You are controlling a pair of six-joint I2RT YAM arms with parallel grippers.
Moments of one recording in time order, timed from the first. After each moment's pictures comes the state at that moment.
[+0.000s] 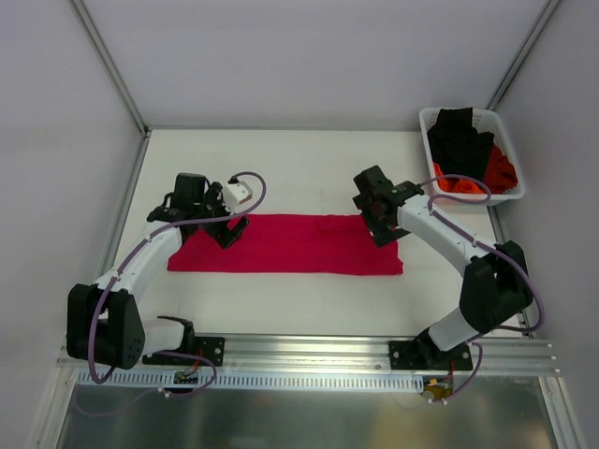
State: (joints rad) left arm -0.18 1.26 0.86 -0.46 0.39 0.60; right arm 0.54 1.54 1.20 -0.88 0.42 1.60
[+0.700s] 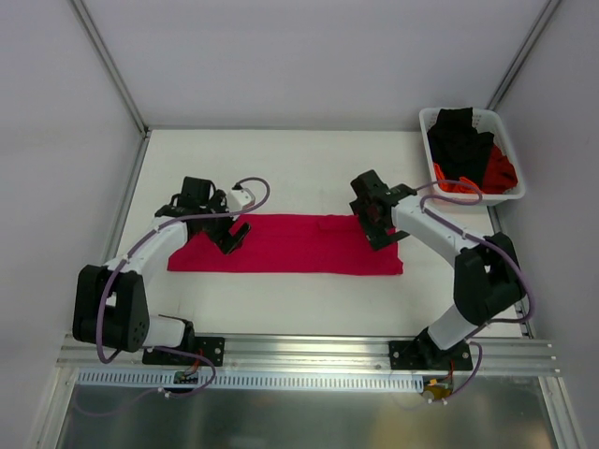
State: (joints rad) left arm -0.18 1.34 0.84 -0.46 0.40 0.61; right arm 0.54 1.60 1.16 -0.83 0.38 1.60
